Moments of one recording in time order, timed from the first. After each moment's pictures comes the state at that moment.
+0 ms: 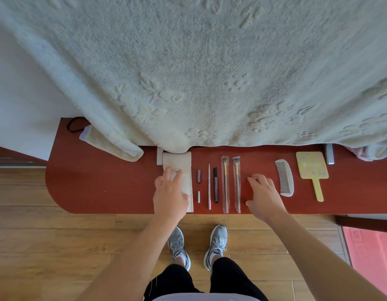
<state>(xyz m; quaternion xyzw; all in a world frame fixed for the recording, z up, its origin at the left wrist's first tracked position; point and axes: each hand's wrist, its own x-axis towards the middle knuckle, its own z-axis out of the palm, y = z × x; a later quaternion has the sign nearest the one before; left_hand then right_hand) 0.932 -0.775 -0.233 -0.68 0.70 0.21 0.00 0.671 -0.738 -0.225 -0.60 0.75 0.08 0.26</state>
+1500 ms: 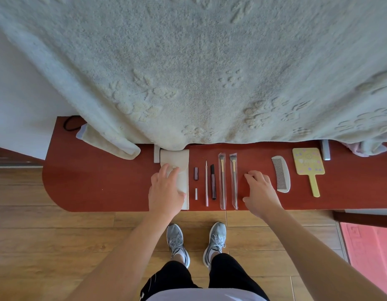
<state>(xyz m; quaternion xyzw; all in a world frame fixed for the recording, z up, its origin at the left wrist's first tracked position) 0.939 -0.778 -0.235 -0.67 0.71 0.22 0.00 0.671 -0.736 -0.226 -0.59 0.76 0.06 0.26</state>
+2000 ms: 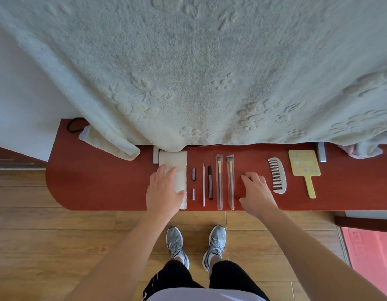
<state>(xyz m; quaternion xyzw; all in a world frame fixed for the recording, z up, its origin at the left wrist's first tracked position) 0.933 -0.772 -0.214 -0.68 0.70 0.21 -0.01 0.669 -0.735 -0.222 -0.61 0.74 0.06 0.27</state>
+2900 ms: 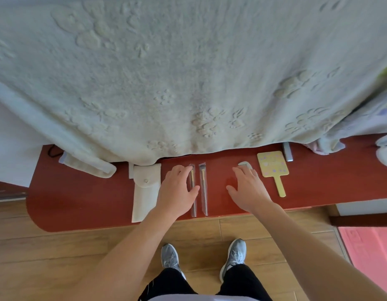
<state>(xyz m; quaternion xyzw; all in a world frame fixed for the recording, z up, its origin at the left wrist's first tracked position) 0.827 -0.774 -0.176 -0.57 0.78 0.25 -0.09 0.606 -0.732 -0.192 -0.61 0.75 -0.04 0.24</state>
